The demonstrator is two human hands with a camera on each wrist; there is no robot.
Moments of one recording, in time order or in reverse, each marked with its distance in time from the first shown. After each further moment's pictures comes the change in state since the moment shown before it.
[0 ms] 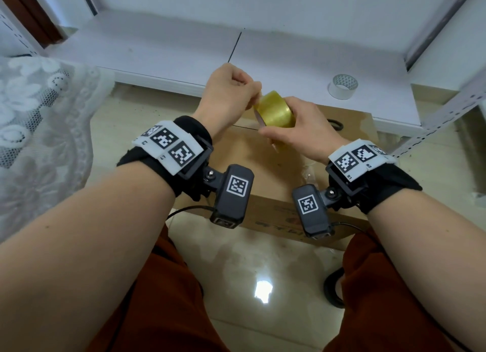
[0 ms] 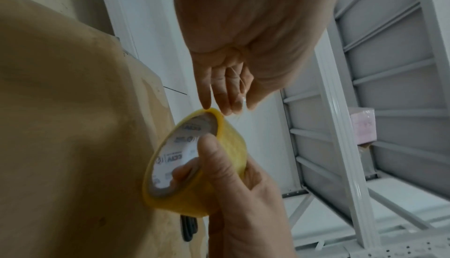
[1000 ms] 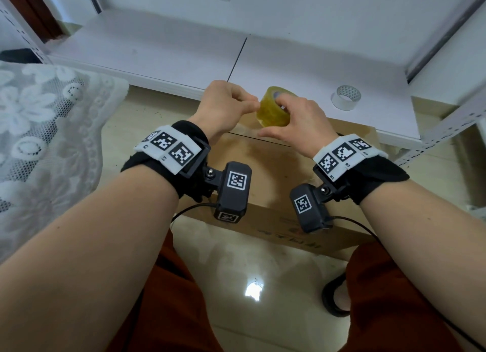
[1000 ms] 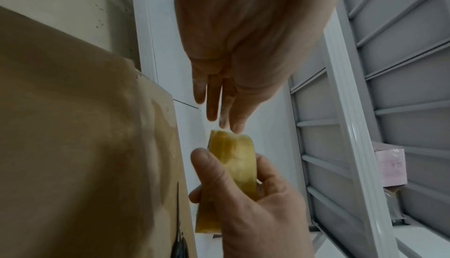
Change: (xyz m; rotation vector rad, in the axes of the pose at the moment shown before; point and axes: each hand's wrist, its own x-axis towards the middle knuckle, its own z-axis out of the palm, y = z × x) left_hand 0.018 -0.003 -0.027 0.178 -0.071 -0.082; right_hand 0.036 -0.019 0.005 -0.407 0.041 -0.095
